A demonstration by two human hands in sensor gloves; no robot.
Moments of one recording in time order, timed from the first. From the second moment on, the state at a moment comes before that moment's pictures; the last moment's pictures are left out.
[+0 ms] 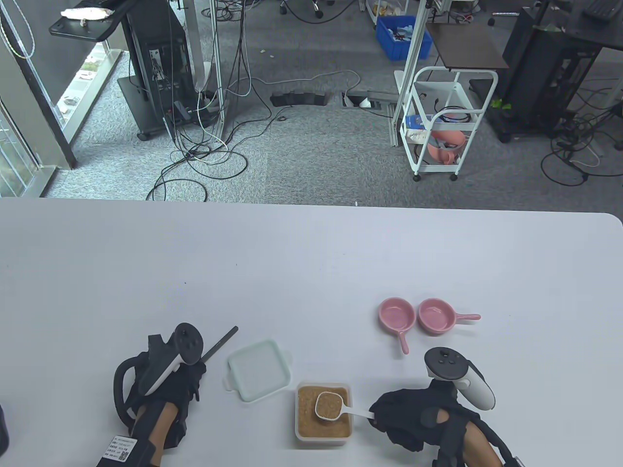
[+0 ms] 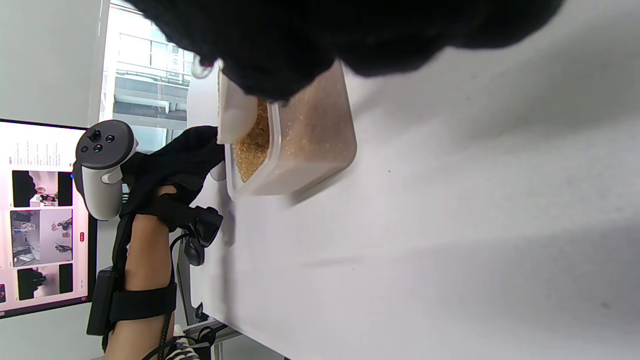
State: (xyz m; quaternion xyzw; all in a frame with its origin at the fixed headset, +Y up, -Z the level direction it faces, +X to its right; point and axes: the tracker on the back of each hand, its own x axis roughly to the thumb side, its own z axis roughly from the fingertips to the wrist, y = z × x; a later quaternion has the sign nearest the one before) left_hand -0.249 -0.730 -0.307 -0.14 0.13 0.03 0.98; right_hand 0.211 -0.743 -0.281 0.16 0.44 0.74 0.48
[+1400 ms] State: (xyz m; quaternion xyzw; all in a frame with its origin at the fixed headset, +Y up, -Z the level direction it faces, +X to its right) left_hand -0.138 -0.697 -0.254 -0.09 -0.23 0.22 0.94; right_hand 0.229 -0.725 -0.290 0.14 0.35 0.72 0.58
